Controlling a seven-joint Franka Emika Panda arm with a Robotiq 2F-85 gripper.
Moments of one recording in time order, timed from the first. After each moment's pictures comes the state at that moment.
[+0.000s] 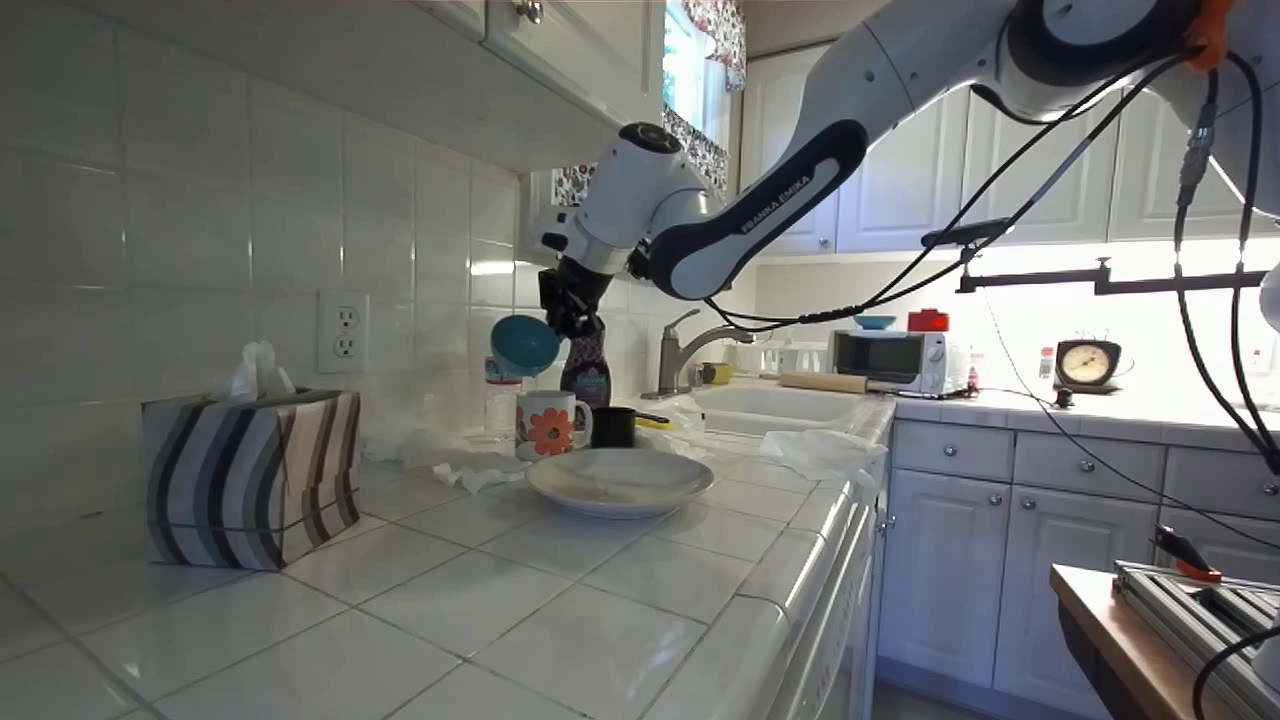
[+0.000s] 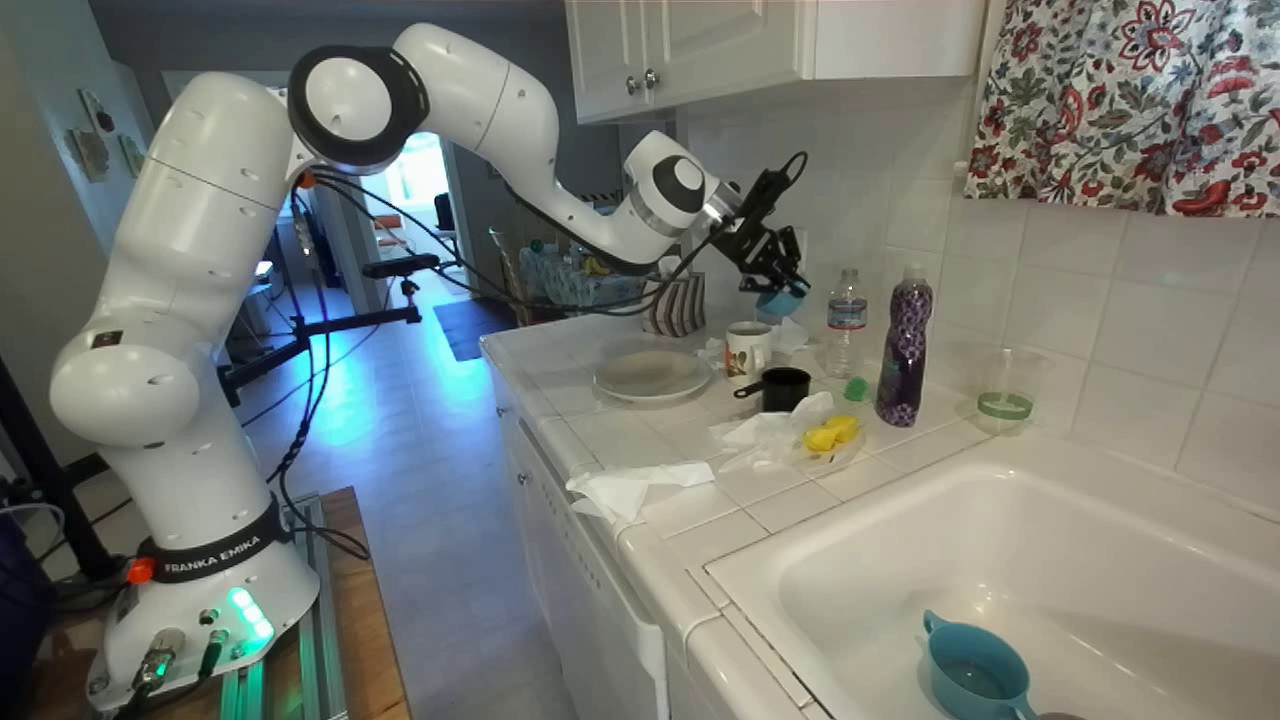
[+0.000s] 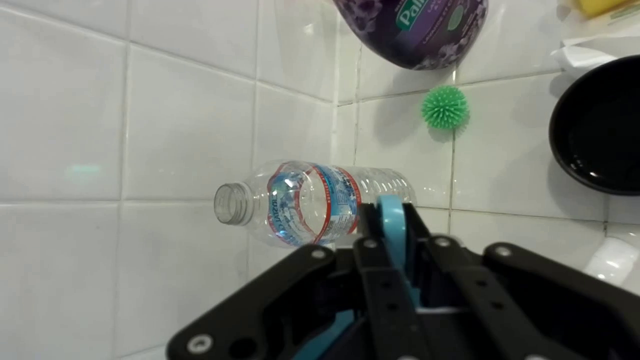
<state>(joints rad) 0.04 0.58 -0.17 -1.52 -0.83 2.74 -0.77</state>
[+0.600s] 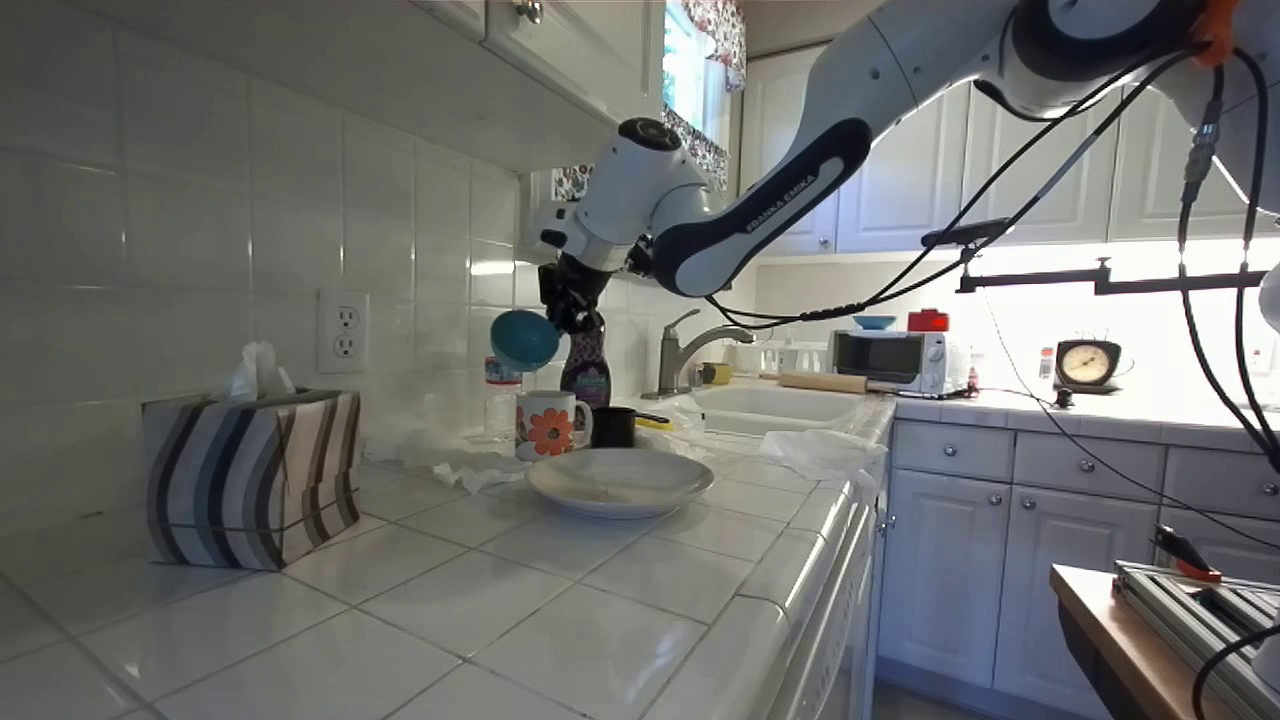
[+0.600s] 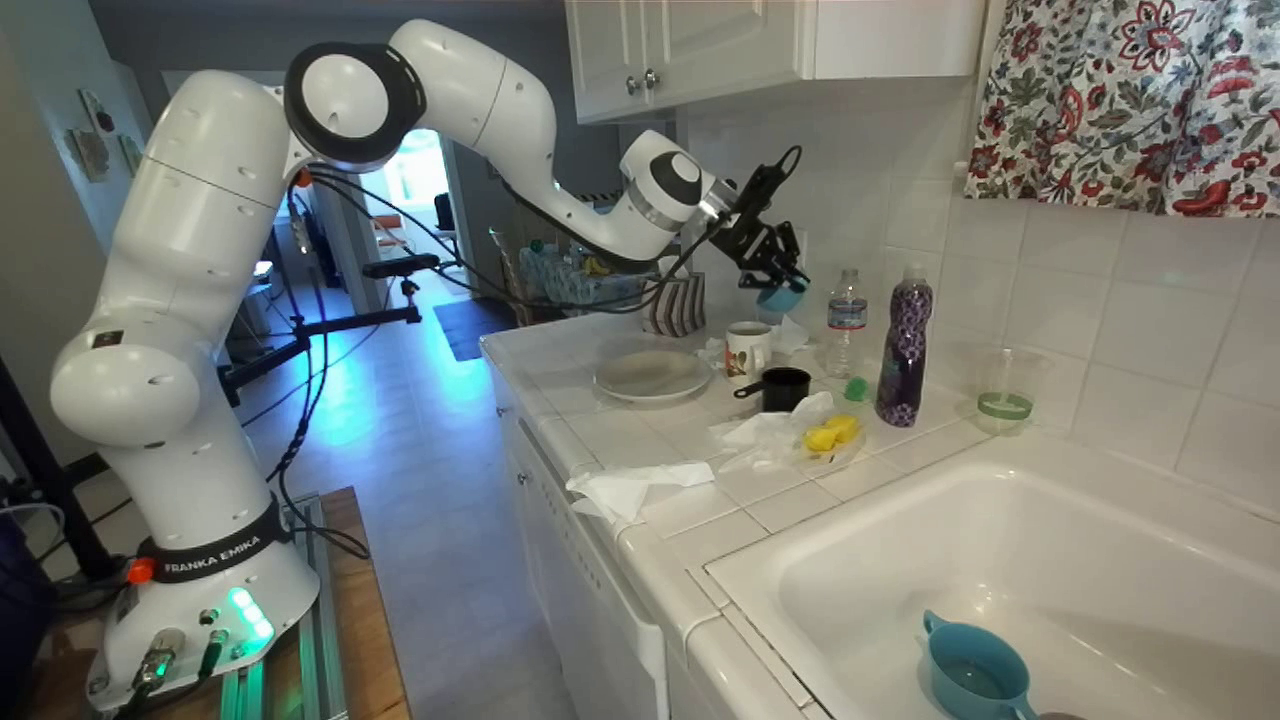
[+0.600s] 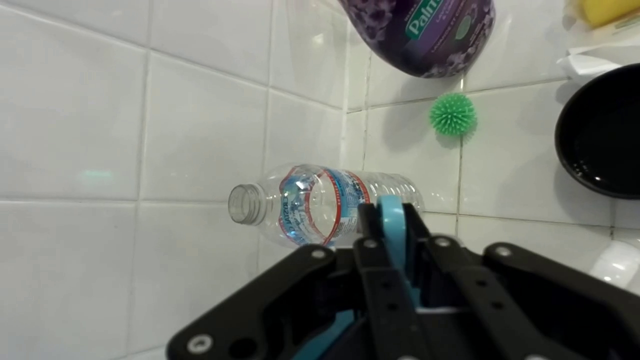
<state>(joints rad) 0.04 0.57 -0.17 -1.52 -0.90 2.73 -0.71</state>
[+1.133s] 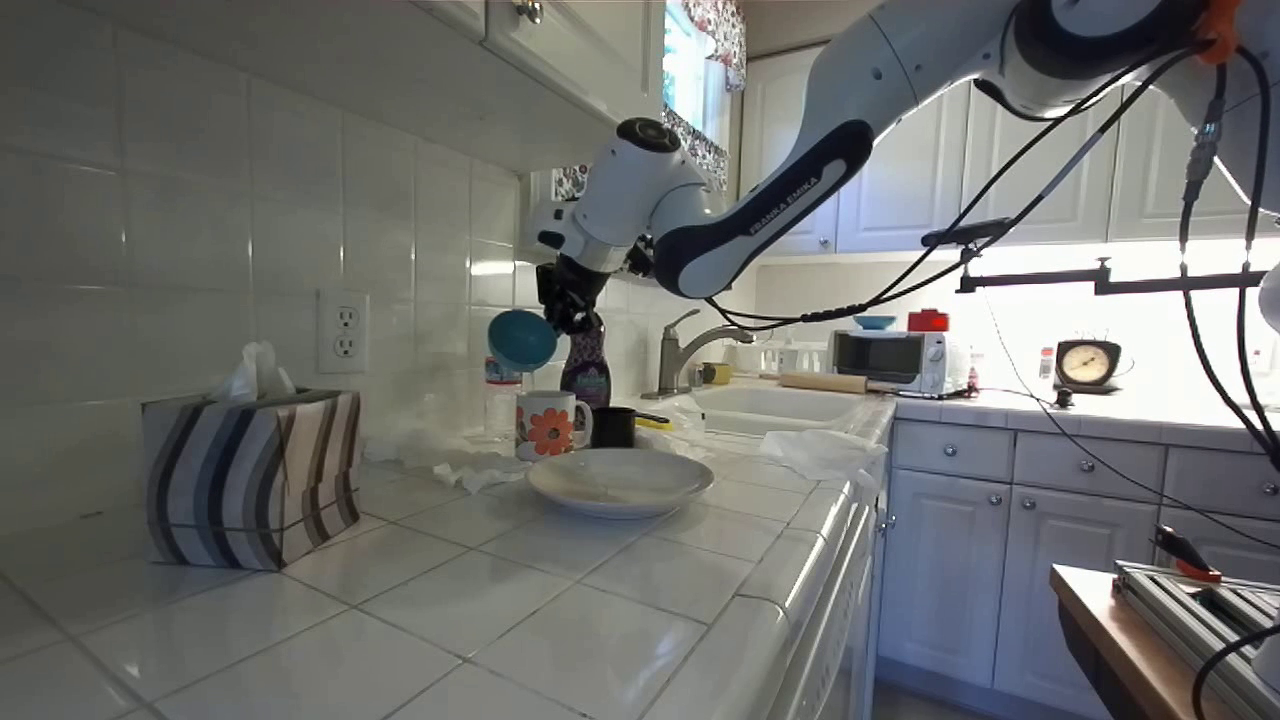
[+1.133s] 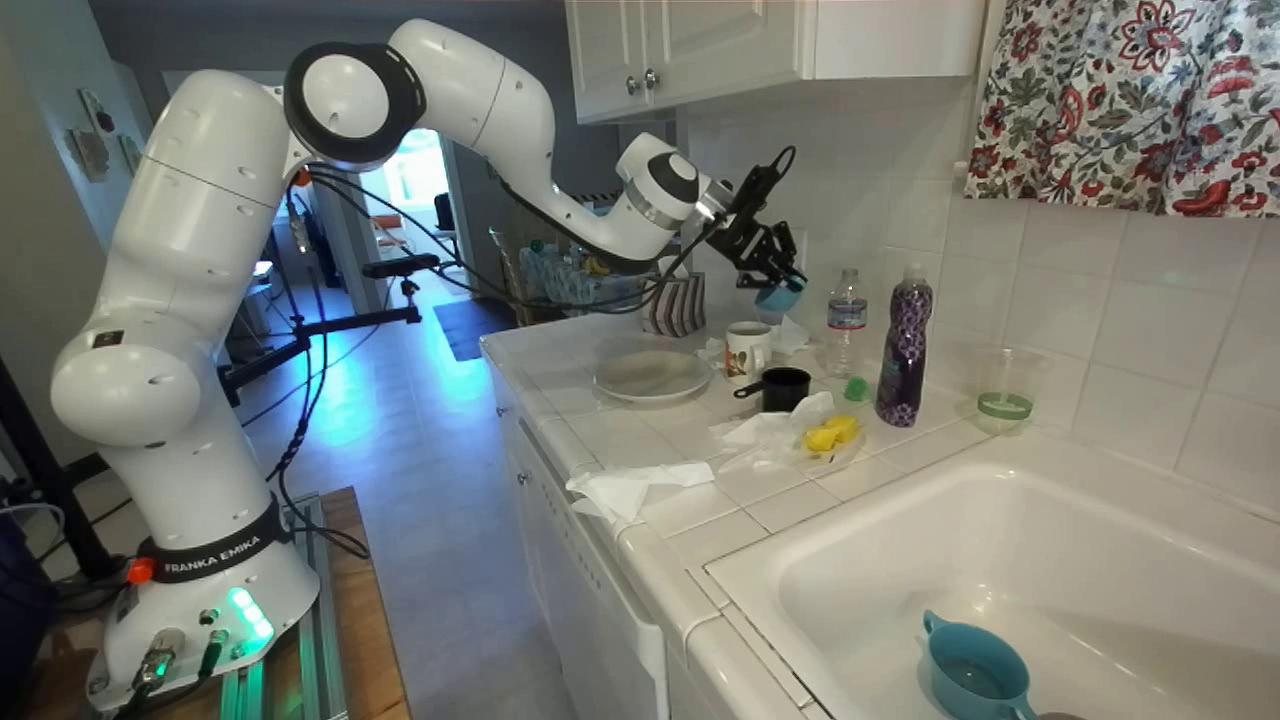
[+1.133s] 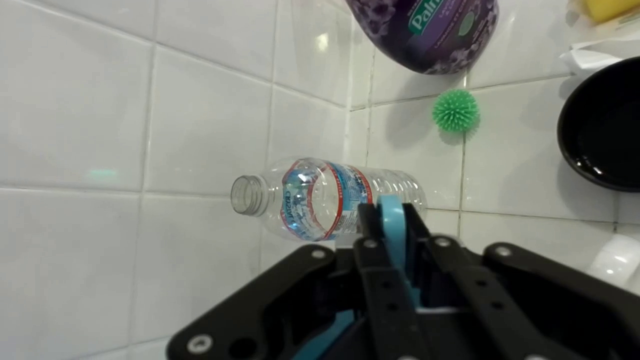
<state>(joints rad) 0.04 0.57 -0.16 -1.52 -0.95 2.72 -0.66</state>
